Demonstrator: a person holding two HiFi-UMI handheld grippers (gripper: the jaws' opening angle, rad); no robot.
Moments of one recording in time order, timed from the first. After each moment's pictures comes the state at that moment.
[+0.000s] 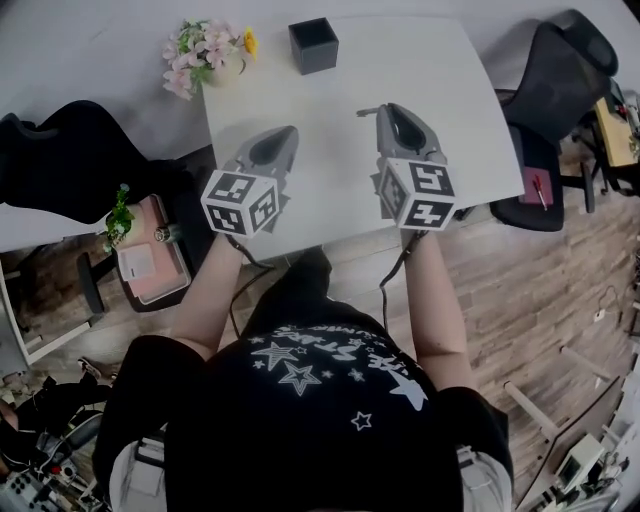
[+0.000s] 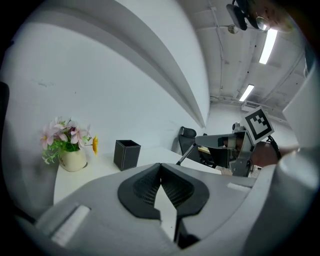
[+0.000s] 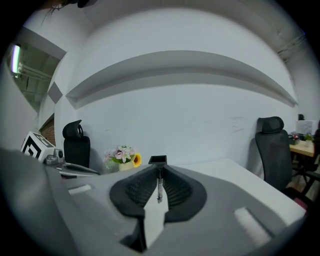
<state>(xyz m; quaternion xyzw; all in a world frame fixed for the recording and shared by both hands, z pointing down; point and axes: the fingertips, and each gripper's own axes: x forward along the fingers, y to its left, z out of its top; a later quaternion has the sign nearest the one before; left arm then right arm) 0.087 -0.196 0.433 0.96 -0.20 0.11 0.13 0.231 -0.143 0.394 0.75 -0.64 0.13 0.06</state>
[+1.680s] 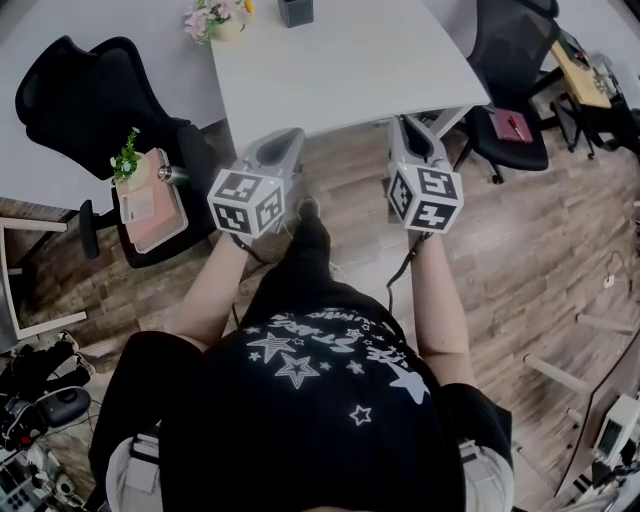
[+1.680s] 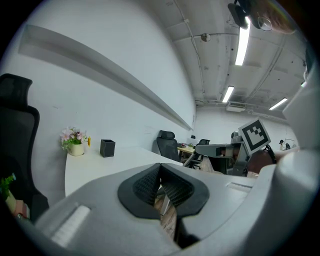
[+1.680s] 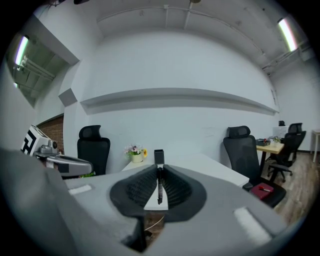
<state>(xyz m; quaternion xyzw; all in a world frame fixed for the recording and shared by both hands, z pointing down) -0.028 0.080 0.386 0.98 -0.16 0.08 0.09 0.127 0.154 0.373 0.79 -0.60 0.10 0.05</state>
